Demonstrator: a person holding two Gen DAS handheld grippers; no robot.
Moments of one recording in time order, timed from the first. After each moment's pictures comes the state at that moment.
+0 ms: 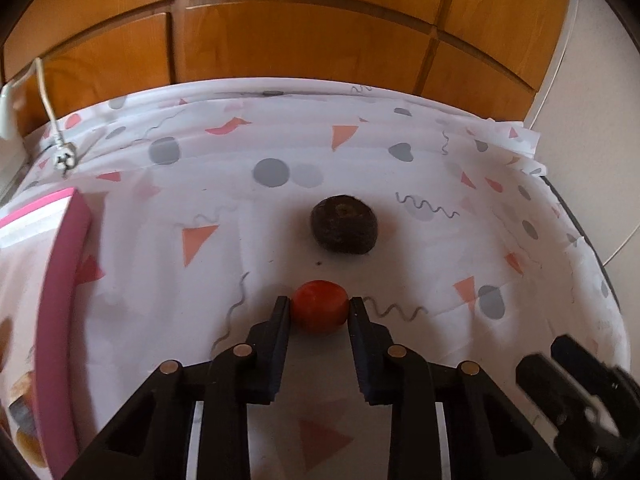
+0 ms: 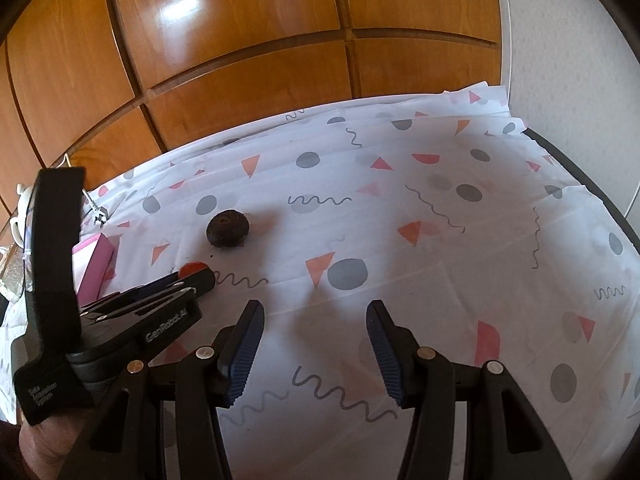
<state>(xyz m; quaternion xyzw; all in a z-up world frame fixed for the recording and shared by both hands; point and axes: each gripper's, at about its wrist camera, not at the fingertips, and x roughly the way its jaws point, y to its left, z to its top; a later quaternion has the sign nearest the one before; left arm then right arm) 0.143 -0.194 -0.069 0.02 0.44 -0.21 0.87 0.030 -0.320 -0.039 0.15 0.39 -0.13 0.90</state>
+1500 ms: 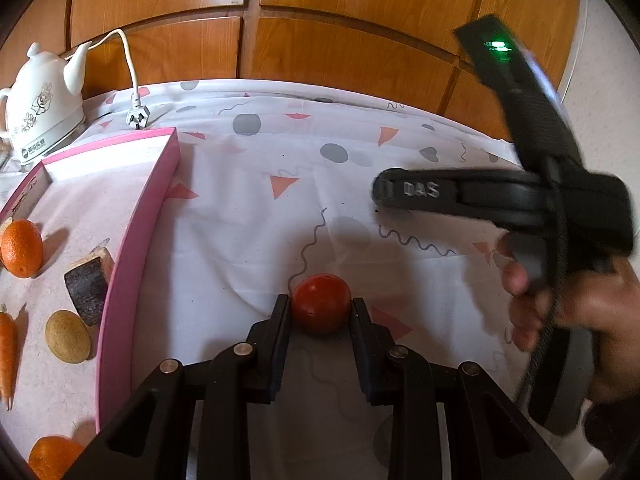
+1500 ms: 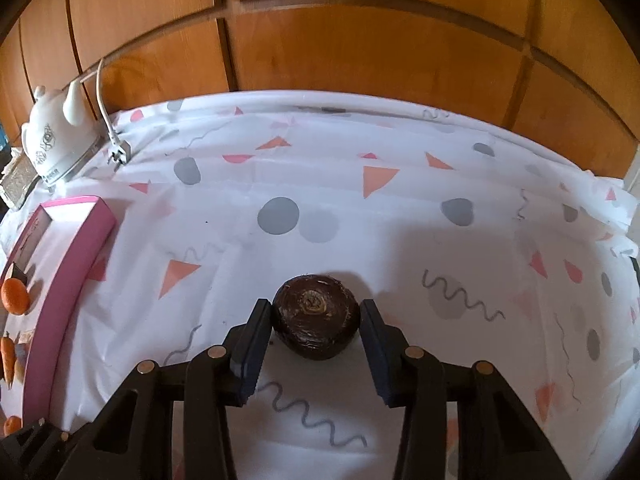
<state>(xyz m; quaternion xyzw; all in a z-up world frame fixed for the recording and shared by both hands) 0.089 -0.134 -0.075 -0.02 0.41 -0.18 0.90 0.173 -0.273 -0.062 0.01 0.45 0.00 0.89</state>
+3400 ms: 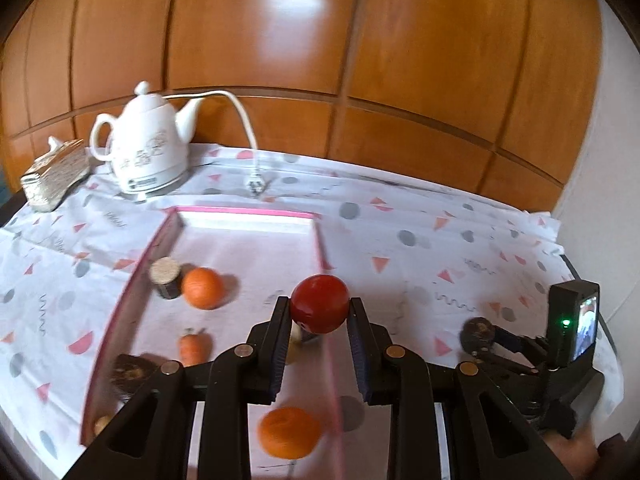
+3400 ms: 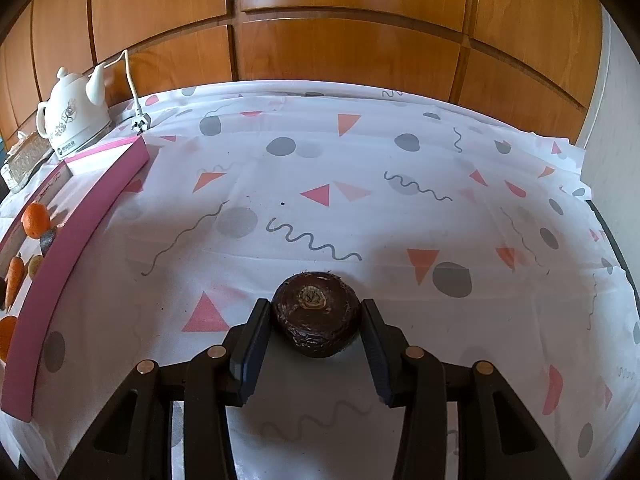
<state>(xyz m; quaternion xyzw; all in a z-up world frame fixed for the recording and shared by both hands) 0.044 -0.018 0.014 -0.05 0.34 -0.10 0.93 0.065 -0.253 -0.071 0.01 0.43 -0.04 0.90</state>
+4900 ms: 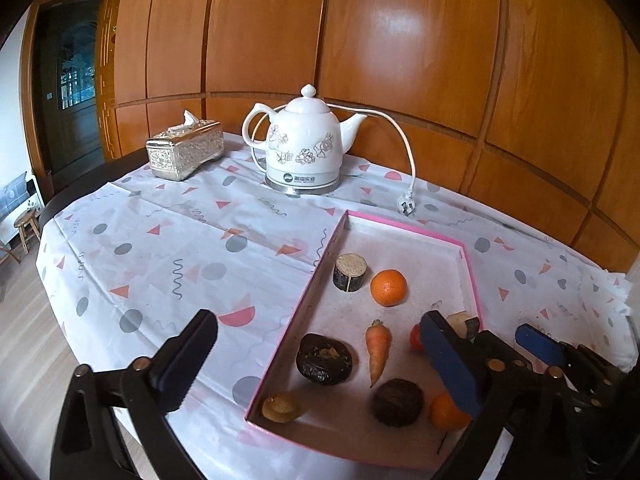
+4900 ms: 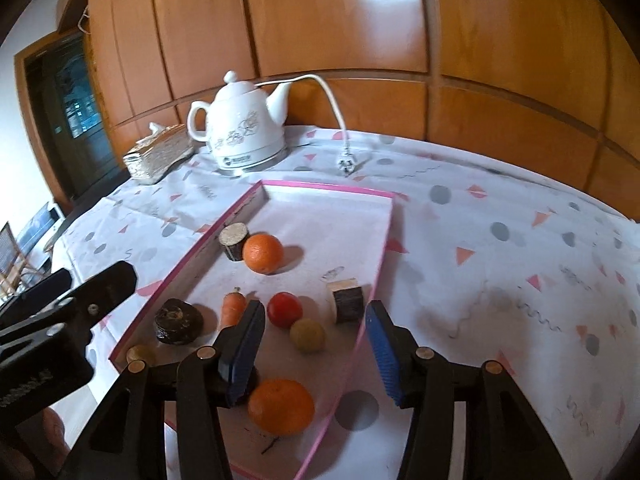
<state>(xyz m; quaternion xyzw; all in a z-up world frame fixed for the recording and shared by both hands) -0.002 0.088 0.018 -0.09 0.31 0.09 0.94 0.048 -0.077 -0.001 0.00 0.37 0.14 0.92</state>
